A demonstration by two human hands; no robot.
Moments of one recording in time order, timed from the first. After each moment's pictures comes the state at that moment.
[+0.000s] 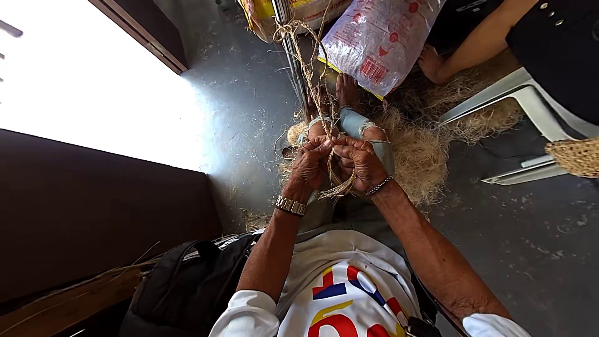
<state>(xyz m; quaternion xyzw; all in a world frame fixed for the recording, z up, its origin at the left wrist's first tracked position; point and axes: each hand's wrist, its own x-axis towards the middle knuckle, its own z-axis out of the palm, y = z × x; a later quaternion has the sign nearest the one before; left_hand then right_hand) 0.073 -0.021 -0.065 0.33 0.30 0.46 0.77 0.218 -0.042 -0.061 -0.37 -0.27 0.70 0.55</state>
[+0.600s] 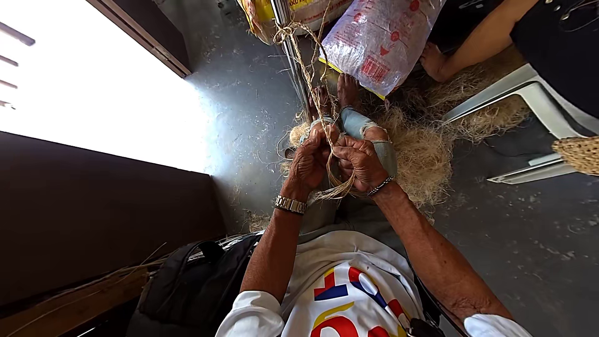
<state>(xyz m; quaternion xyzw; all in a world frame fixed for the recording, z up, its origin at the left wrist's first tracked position) 0.067 -0.017 -0.062 0.31 0.27 0.46 0.78 0.218 -0.041 -0.064 -0.38 -0.35 0.66 0.55</state>
